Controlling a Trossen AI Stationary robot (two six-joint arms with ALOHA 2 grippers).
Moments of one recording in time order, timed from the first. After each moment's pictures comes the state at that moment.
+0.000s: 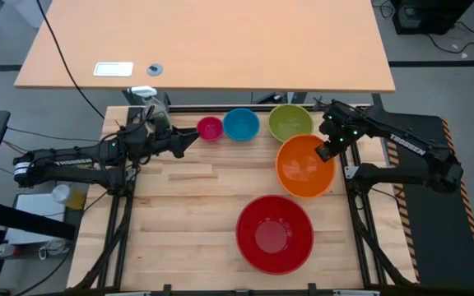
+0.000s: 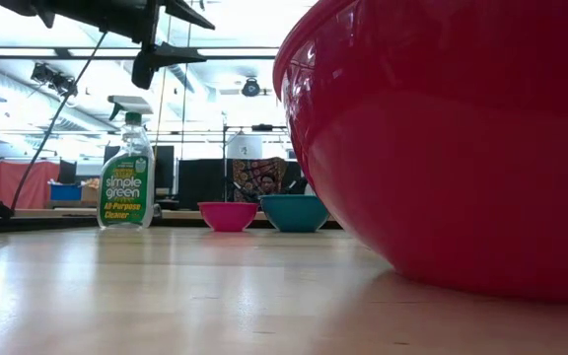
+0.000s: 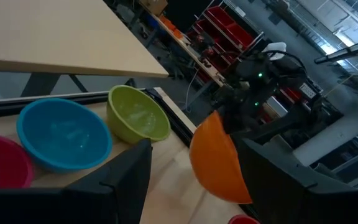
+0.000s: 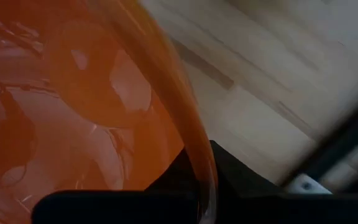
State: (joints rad) left arm 0.21 0.80 0.62 0.11 -0.22 -0.73; right arm -0.68 0.99 0.95 -1.29 -0.25 0.34
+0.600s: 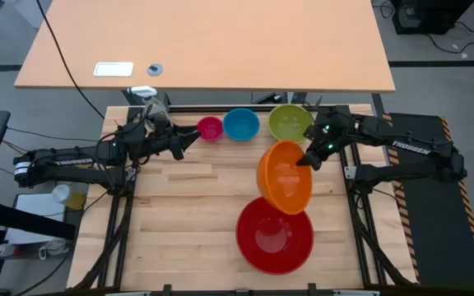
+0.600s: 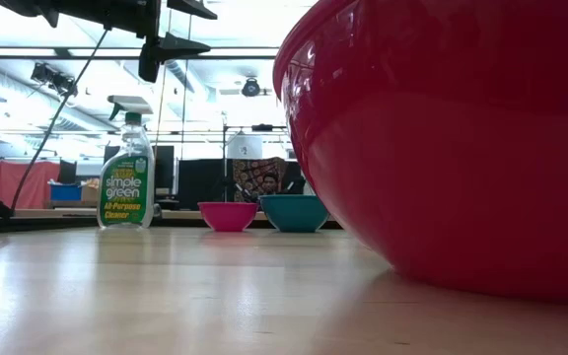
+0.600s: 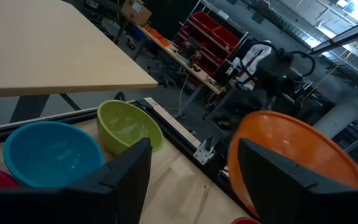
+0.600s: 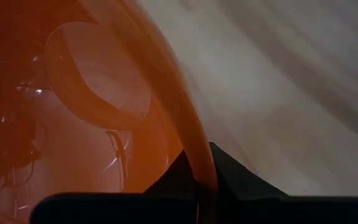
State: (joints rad) left arm 0.21 0.81 0.62 0.17 -0.20 -0.63; right arm -0.35 0.99 0.95 -0.86 -0.47 0.57
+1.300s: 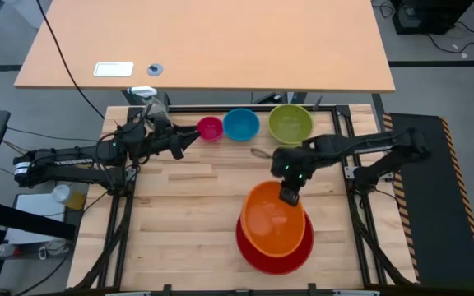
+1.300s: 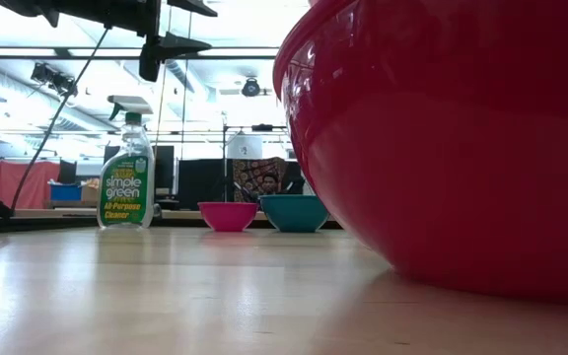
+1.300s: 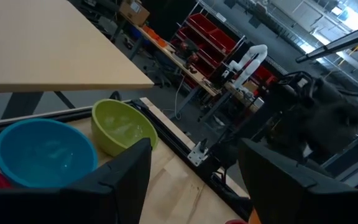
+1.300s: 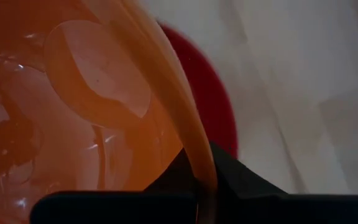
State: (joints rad) left arm 0.21 0.81 0.62 0.18 -0.19 -0.67; right arm 0.08 1.46 1.32 -1.05 -0.28 0.56
